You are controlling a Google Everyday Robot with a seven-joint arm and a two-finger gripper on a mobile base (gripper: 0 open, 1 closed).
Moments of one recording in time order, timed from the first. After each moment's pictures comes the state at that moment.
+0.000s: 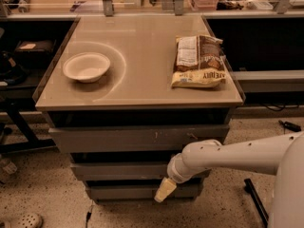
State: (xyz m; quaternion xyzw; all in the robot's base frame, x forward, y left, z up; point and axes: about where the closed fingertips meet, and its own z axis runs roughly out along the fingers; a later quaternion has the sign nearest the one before) arm 0.496 -0.058 0.452 -0.53 0.82 0.13 0.18
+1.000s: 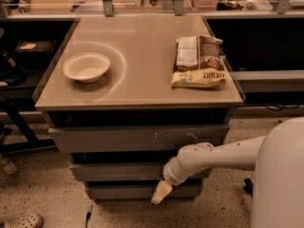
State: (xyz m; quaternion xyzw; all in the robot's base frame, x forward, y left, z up) arm 0.499 -0.046 0.414 -0.54 0.81 0.15 0.17
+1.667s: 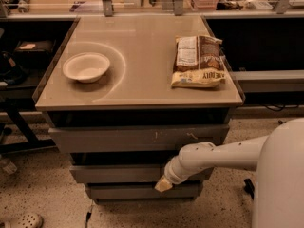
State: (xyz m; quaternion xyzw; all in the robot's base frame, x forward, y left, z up) arm 0.499 -0.046 0.414 -0.54 0.81 0.15 0.17
